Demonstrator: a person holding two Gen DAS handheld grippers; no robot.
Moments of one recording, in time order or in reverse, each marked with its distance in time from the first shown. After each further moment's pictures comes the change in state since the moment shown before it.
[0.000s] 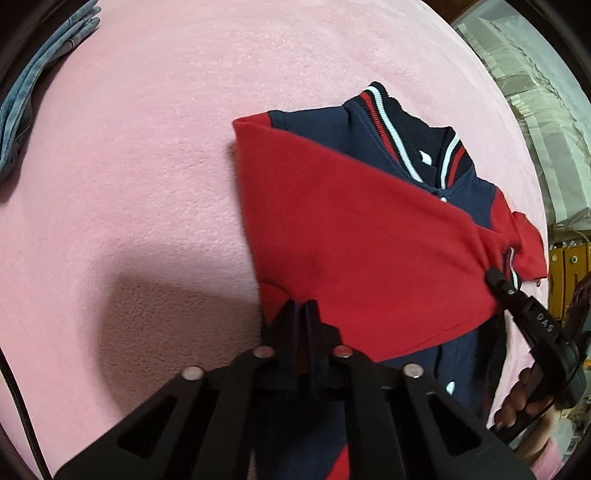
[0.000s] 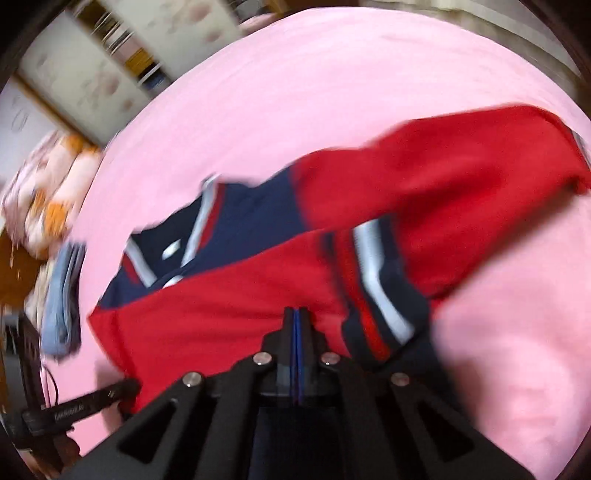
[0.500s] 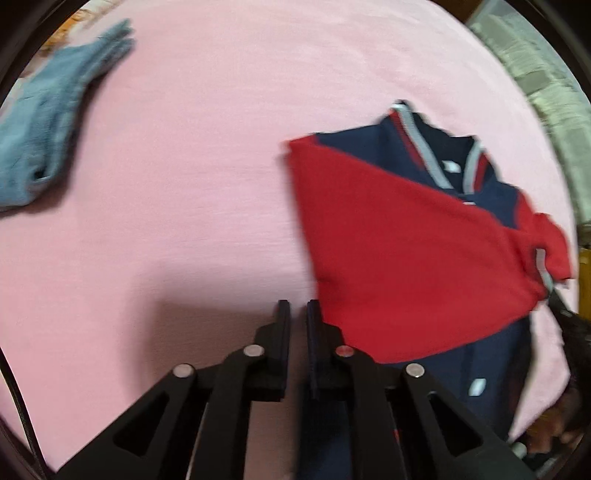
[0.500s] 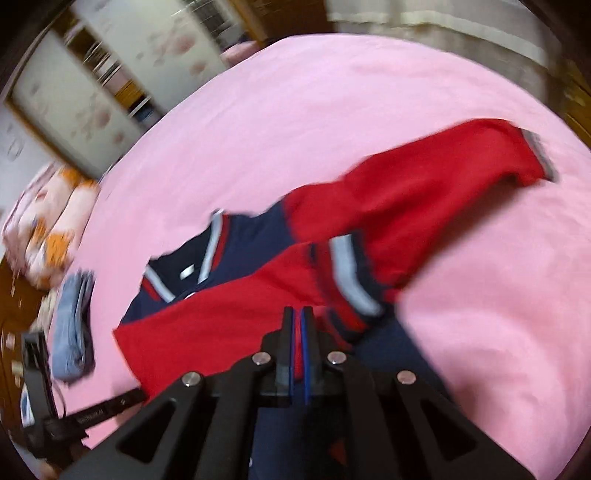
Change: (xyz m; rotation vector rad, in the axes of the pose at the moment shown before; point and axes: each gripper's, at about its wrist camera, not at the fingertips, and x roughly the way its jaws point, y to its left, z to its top) left arm -0.027 0.013 -0.015 -0.015 -0.054 0.188; right arm -0.047 0.008 -0.011 0.090 -0.109 -0.042
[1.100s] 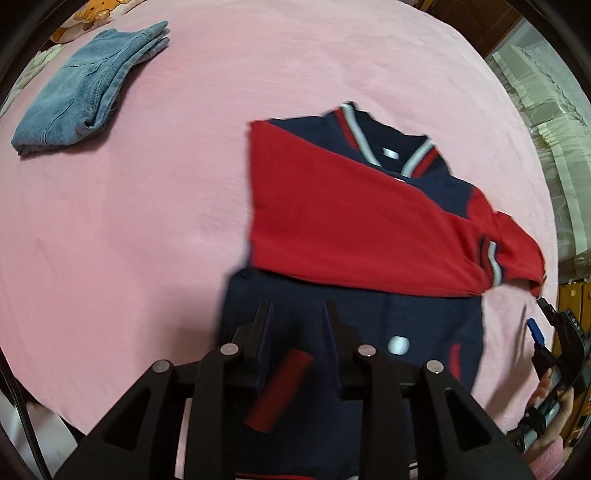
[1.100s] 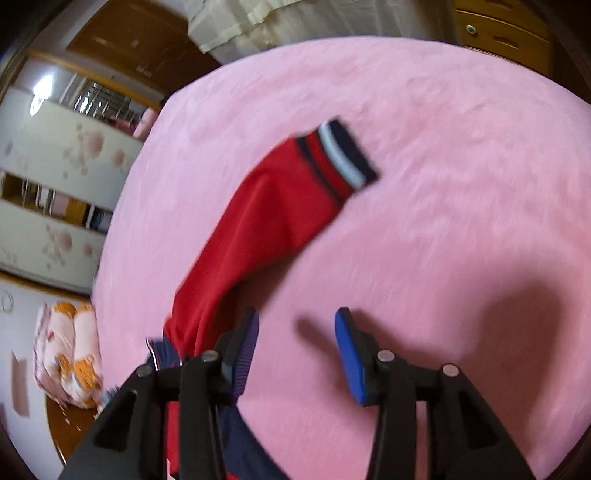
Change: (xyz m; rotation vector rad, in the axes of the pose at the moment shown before) left arm -0.074 -0.046 -0.061 -0.134 -0.023 -0.051; right arm -0.035 -0.200 0.061 0.462 -0.017 0.058
